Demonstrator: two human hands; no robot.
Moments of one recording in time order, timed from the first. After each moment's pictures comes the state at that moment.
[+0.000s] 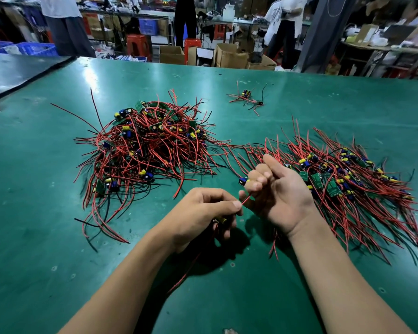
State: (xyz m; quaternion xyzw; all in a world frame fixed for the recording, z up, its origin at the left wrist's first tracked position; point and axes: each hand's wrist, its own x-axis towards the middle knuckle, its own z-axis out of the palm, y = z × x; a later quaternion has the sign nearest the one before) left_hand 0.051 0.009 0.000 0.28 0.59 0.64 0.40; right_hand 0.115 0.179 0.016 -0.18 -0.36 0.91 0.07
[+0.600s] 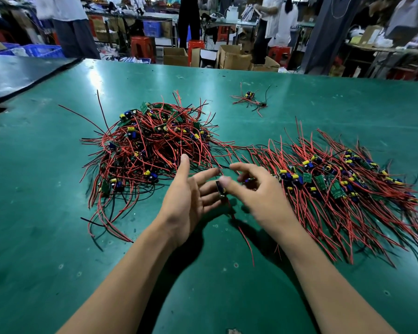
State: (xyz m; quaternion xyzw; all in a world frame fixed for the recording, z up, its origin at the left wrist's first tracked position) left_hand 0.025 0.018 -0.006 0.09 0.48 0.77 0.41; right_hand 0.113 0.151 -0.007 -0.17 -0.80 0.53 0.22
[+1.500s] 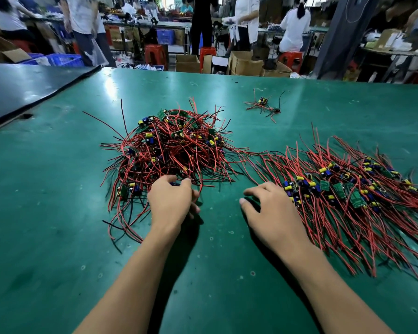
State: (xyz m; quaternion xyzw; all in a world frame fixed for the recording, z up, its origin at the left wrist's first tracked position) left_hand -0.001 -0.011 -0.009 -0.01 0.76 0.65 0.08; right_hand 0.107 0.148 -0.029 -0.20 -0.93 0.21 0.21
